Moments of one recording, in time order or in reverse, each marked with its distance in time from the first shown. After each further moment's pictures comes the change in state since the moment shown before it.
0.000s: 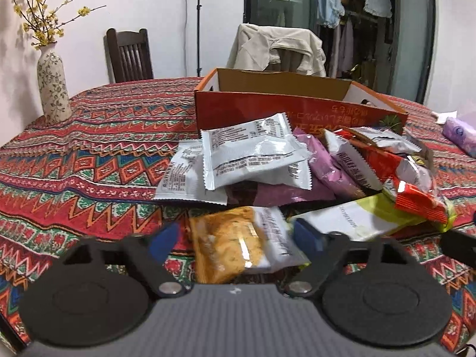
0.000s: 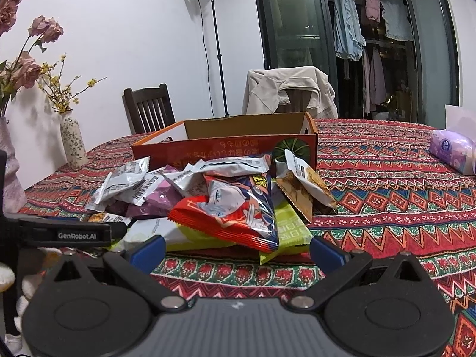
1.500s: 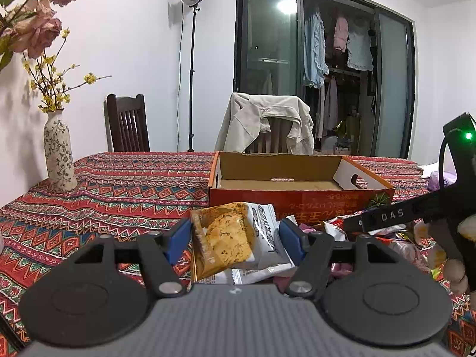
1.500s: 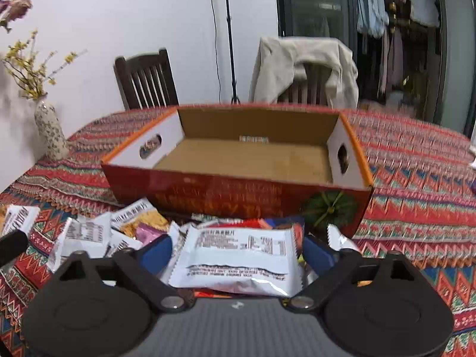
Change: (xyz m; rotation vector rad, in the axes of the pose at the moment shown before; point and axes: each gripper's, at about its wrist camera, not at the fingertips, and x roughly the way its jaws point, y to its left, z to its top) left arm -0.038 0.029 0.041 0.019 -0.263 -0.043; right arm 0.131 0.009 0.106 -0.046 0.200 0.002
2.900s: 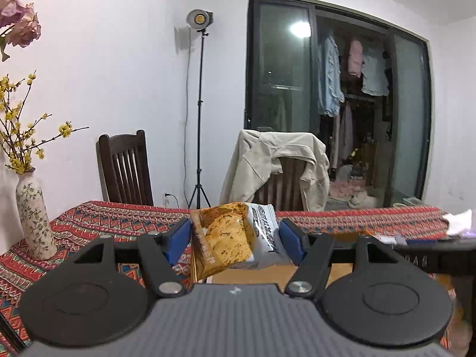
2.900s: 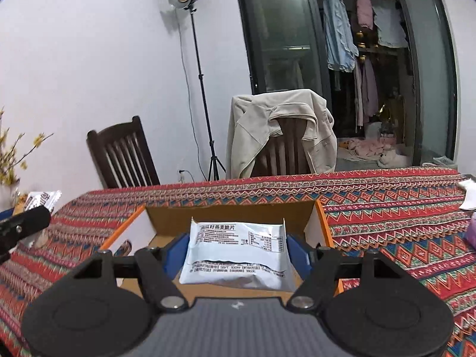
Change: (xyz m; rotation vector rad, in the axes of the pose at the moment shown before) left arm 0.106 -0.034 0.122 -0.022 -0.115 0.069; right arm 0.010 -0.041 0.097 0.107 -0.251 -0.040
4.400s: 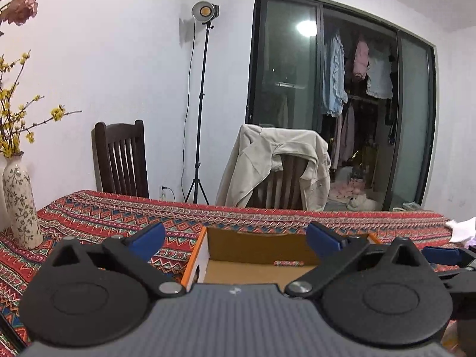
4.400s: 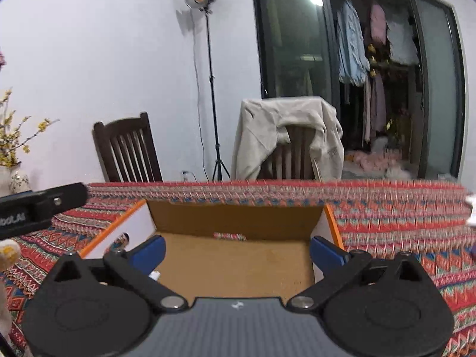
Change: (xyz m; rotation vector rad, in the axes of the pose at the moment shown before) left arm 0.030 0.006 -0.006 -0.037 0.016 -0.009; right arm -0.002 0.019 -0.018 -0.109 -0.050 0.009
